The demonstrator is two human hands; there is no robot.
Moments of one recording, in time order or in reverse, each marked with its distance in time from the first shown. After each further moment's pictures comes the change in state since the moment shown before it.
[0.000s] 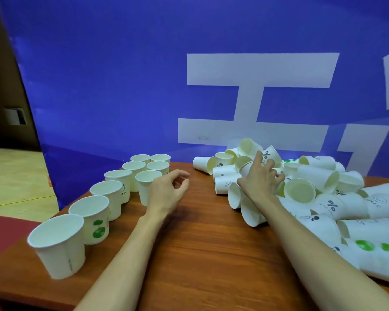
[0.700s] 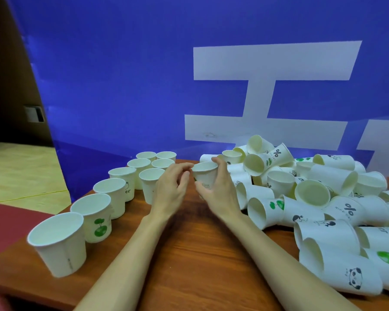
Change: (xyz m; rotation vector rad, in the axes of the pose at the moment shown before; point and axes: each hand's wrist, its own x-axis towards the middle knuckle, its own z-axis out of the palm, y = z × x) left_hand 0.003 0.000 0.007 -0.064 0.066 0.097; right_hand -0.052 -0.056 0.042 0.803 -0.082 -0.402
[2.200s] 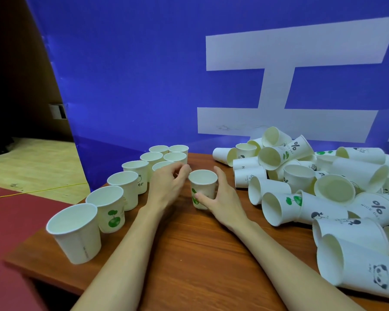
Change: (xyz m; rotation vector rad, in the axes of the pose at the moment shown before) left_hand 0.001 -0.016 -0.025 0.087 -0.057 -0.196; right_hand -0.021 0.015 0.014 0.035 -0.290 0.084
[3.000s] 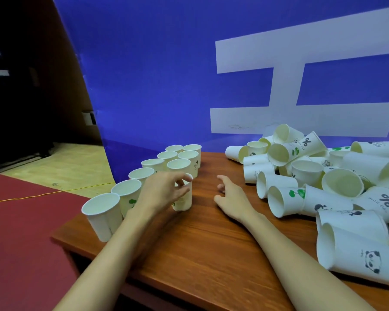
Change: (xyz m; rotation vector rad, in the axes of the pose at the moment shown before) left_hand -0.041 0.029 -0.057 0.542 -0.184 0.109; right_hand -0.005 0.007 -0.005 -0.033 -0.216 0.110
